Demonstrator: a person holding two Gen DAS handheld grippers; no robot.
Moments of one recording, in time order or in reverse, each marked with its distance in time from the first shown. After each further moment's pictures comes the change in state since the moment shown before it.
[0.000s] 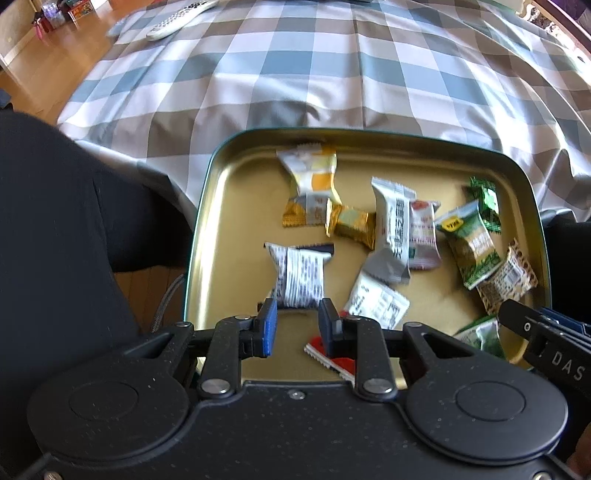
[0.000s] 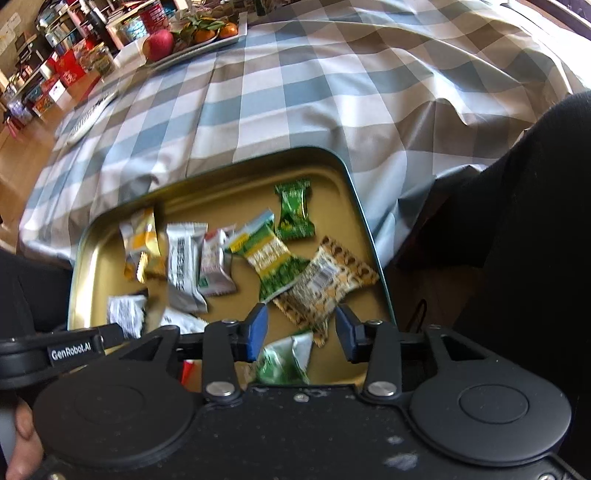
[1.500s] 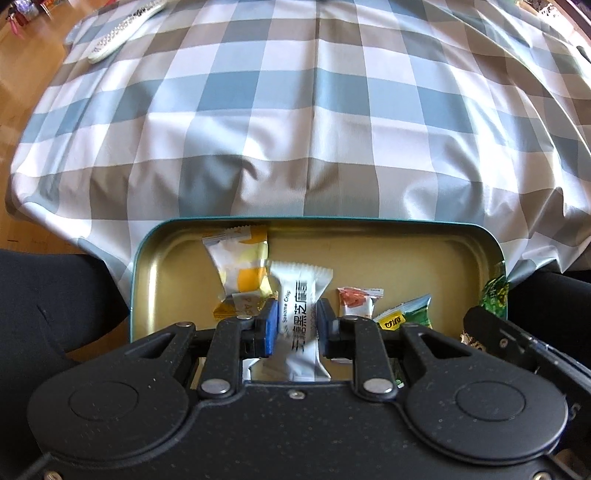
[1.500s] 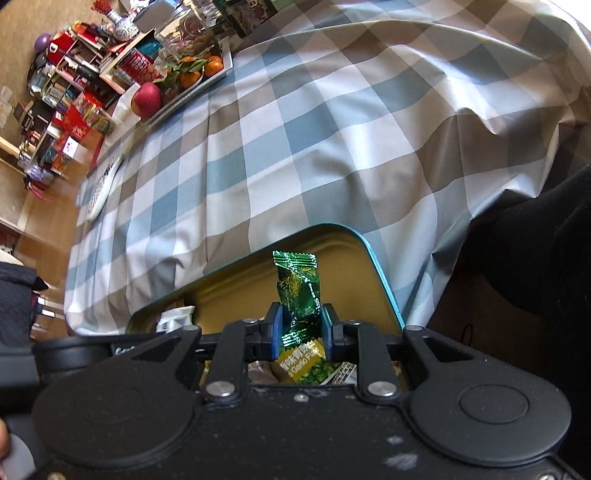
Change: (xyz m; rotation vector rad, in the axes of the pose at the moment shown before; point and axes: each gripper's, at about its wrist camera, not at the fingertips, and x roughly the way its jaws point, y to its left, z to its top) left arm 0.021 -0.048 0.095 0.019 0.127 -0.037; right arm 0.021 -0.020 0.081 0.223 0.027 0.176
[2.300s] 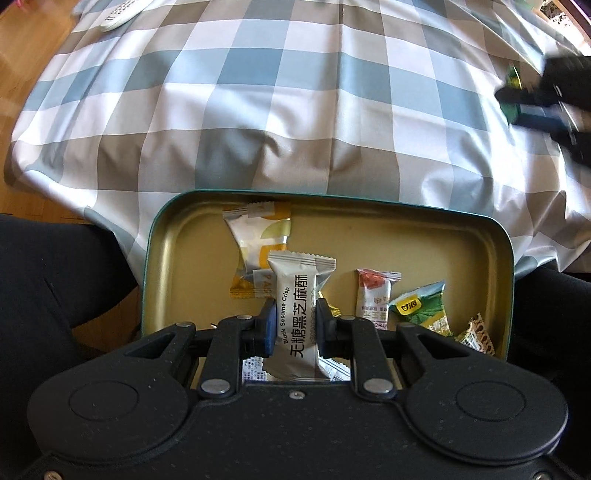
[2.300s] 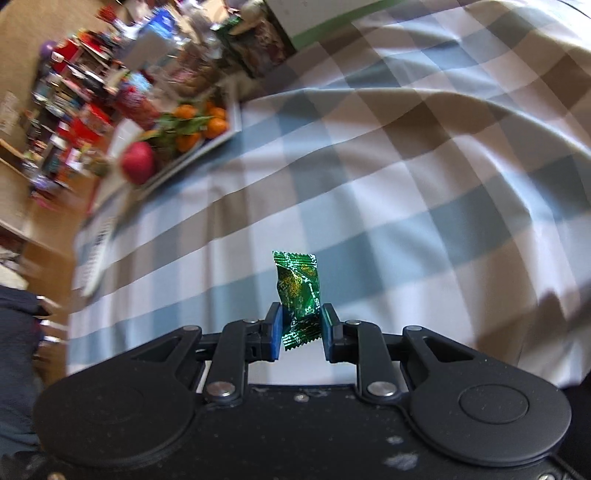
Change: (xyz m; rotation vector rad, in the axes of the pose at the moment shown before) left arm -0.002 0.022 -0.004 -0.055 0.047 -0.030; right arm 0.043 0.014 0.149 -0.014 -0.049 0.074
